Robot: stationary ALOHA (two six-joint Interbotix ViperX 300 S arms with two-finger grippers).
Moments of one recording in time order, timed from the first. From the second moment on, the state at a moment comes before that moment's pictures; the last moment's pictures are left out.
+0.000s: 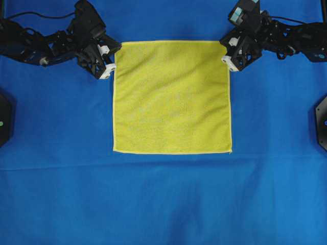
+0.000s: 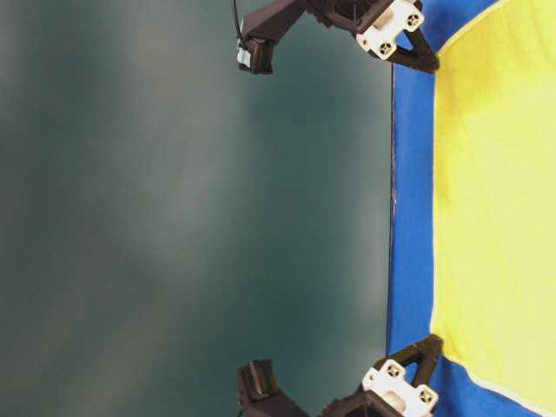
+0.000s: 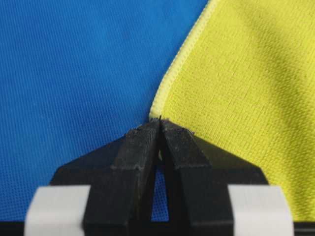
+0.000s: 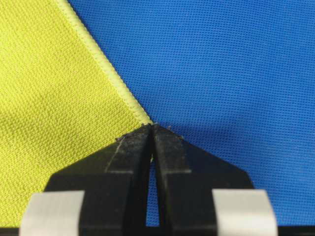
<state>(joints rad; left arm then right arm) 0.52 0.15 0.91 -0.03 -0.41 0.00 -0.63 0.08 0.89 -0.04 -0.16 0.06</state>
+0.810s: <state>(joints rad) 0.41 -0.08 0.95 -0.03 -0.27 0.02 -0.53 -0.11 0.94 -0.03 -0.10 0.06</state>
